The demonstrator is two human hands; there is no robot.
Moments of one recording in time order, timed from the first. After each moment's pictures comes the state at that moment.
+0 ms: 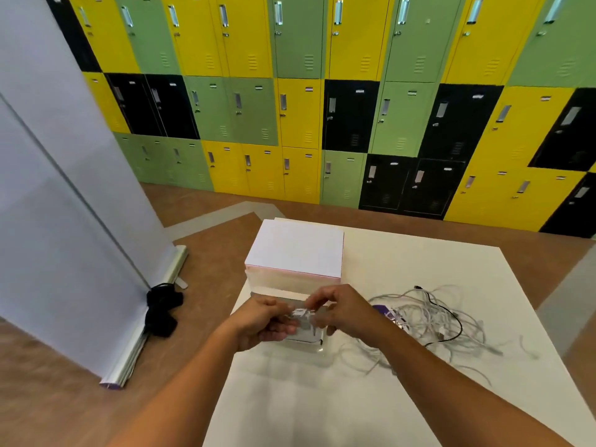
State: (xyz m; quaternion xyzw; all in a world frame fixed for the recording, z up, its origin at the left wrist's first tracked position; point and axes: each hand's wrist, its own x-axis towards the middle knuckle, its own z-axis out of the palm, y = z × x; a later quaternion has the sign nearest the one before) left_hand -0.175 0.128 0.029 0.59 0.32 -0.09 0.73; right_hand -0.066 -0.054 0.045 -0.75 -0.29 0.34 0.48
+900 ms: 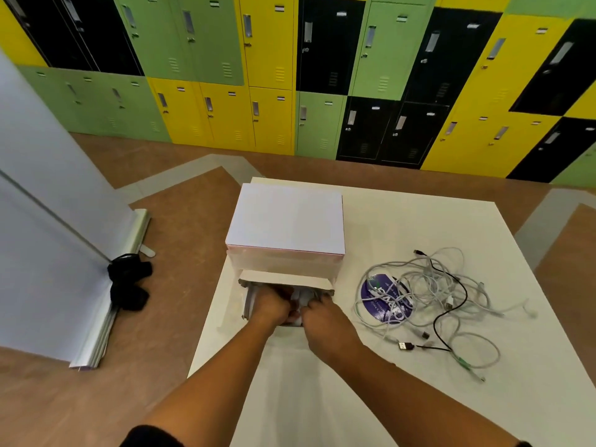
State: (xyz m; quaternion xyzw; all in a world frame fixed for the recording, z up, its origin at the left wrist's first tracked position) left_hand -0.108 0.126 -0.062 0.71 0.40 -0.05 0.57; right_hand -0.087 -0.001 -0.067 -0.91 -0.38 0.14 0.02
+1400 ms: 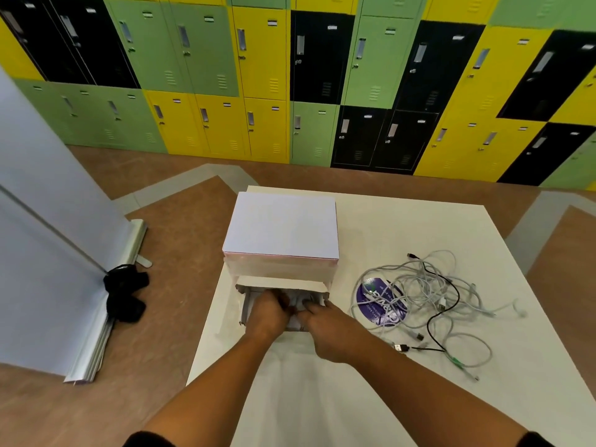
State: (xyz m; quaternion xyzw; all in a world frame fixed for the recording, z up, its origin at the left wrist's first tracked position) left_hand -0.112 0.133 -0.089 0.83 0.33 -0.03 0.45; right_hand -0.070 -0.017 -0.062 -0.86 -0.47 0.19 0.01
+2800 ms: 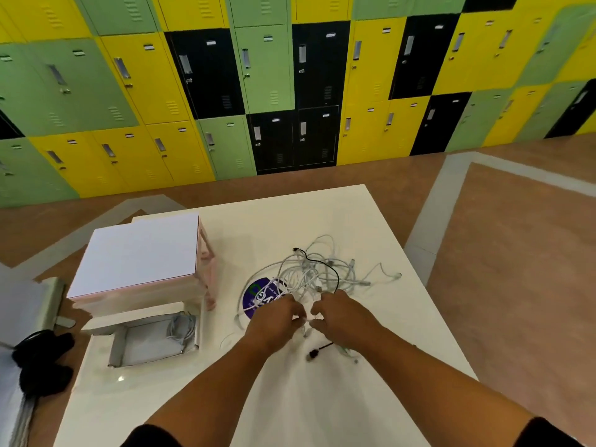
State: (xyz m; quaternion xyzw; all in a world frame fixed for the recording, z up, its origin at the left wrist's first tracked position) left_hand -0.030 -0.098 -0.082 0.98 -0.06 -0.10 0.19; right_hand -0.005 -0.275 -0.047 -0.94 -0.26 0.19 0.10
